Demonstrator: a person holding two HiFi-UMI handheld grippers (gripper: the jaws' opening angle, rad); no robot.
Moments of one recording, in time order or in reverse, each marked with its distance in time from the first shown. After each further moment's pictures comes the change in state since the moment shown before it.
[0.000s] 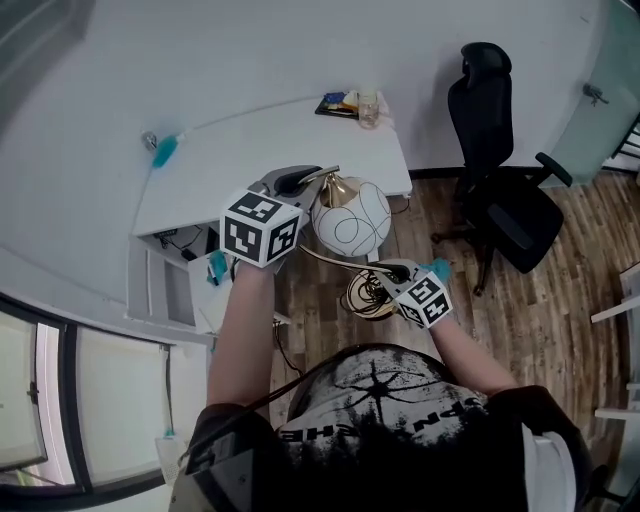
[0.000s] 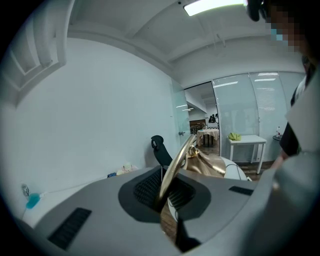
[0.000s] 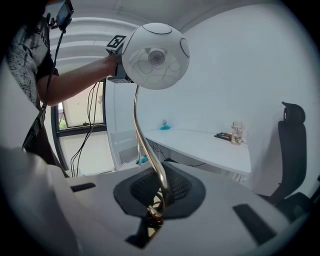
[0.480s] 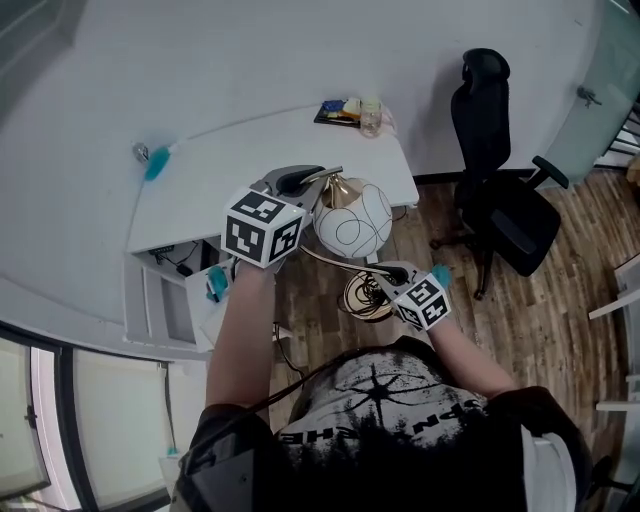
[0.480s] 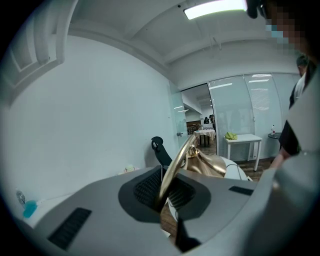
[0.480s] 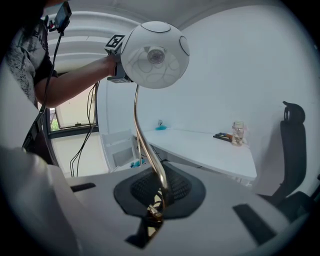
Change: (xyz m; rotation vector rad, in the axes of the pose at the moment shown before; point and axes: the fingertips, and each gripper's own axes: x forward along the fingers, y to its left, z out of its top) left arm 0.005 0.050 -0.005 0.032 -0.020 -0.052; right arm 0.050 -0.005 0.017 0.022 0.001 -0.051
